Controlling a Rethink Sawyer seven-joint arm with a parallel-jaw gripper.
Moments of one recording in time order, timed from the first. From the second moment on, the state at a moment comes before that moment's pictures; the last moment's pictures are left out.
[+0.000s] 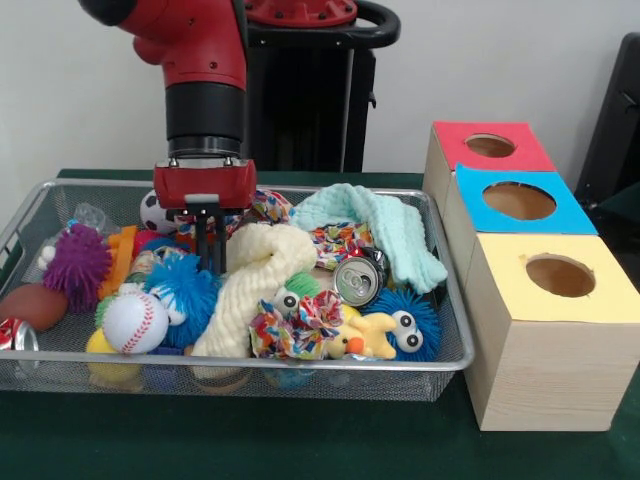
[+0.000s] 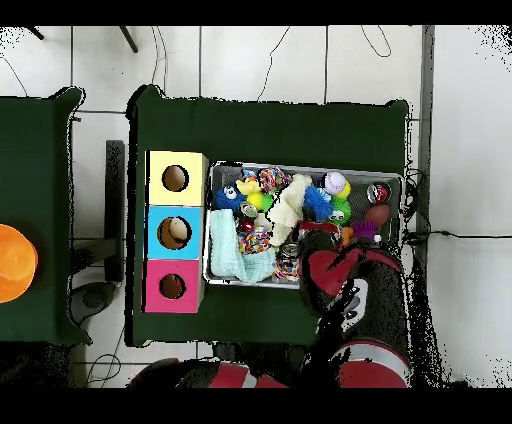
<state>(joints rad) -0.23 -0.44 -0.26 1.55 -1.13 -0.43 2.82</state>
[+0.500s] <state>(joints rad) -0.36 -0.44 -0.18 1.58 -1.13 -0.32 2.82</state>
